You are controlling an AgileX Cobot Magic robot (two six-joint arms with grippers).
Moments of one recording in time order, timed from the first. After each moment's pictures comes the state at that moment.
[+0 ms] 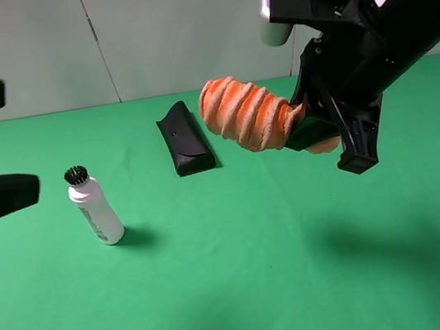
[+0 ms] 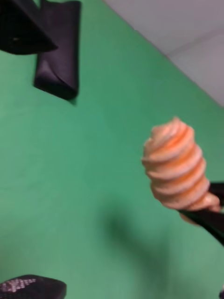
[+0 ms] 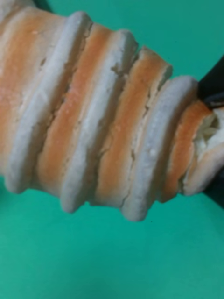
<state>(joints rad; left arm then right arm) -0.12 0.81 -0.66 -0.98 0.88 1.49 0.64 1.32 -1.02 0.24 0.82 -0.92</state>
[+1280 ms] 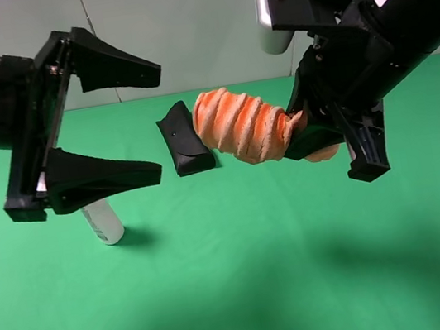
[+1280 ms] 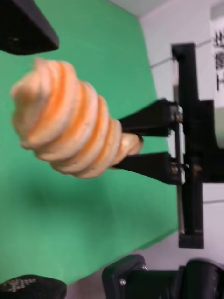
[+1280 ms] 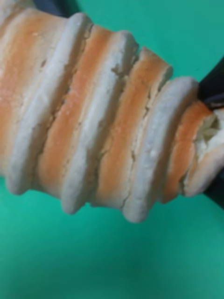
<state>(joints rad) -0.29 1.37 -0.71 -1.44 1.02 2.29 0.64 1.32 -1.02 0.31 0.86 -1.04</state>
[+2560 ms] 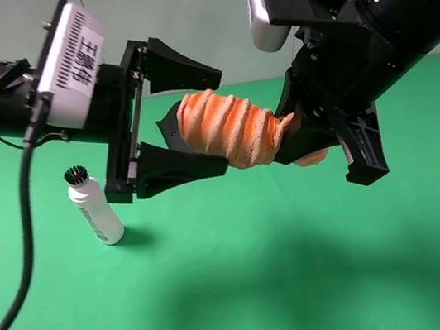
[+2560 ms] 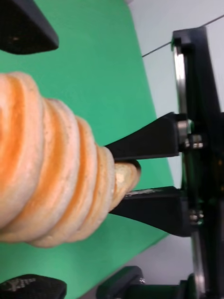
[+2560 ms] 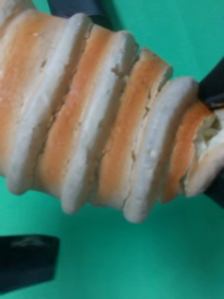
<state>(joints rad) -0.43 1.60 -0.81 -1.57 0.95 2.44 0.64 1.32 -1.02 0.40 0.86 -1.12</state>
